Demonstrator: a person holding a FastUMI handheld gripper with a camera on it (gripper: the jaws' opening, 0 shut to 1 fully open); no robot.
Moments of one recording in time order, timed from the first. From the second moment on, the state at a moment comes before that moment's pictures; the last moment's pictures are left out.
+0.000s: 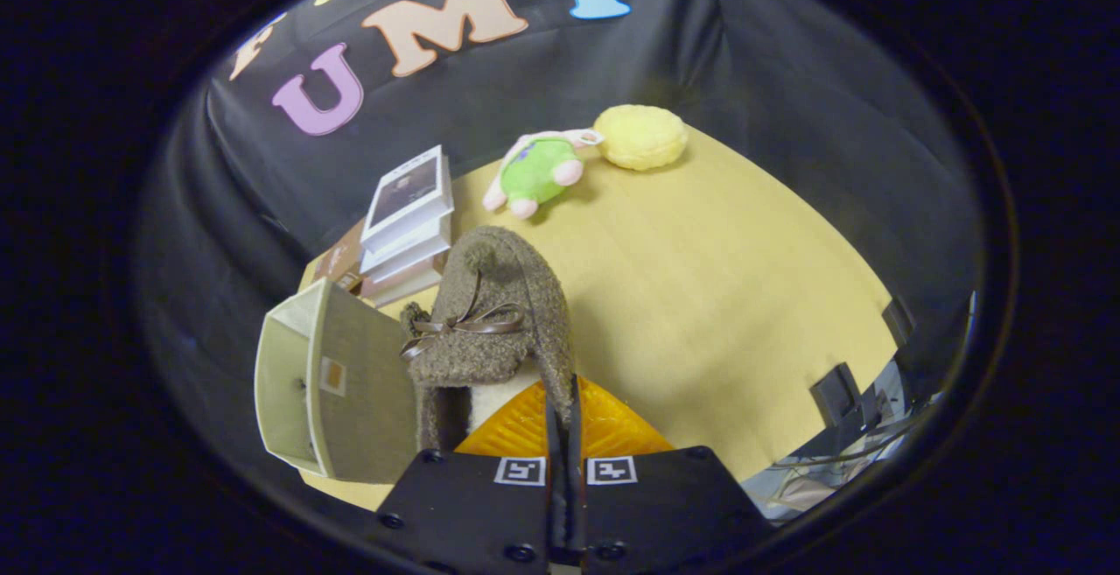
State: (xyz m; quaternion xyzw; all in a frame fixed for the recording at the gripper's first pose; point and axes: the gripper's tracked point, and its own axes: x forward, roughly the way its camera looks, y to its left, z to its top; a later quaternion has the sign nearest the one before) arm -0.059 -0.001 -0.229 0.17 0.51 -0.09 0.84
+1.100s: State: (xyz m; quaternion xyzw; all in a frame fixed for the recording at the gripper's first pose) arm -0.035 0.240 -0.217 0.20 0.51 0.00 0.84
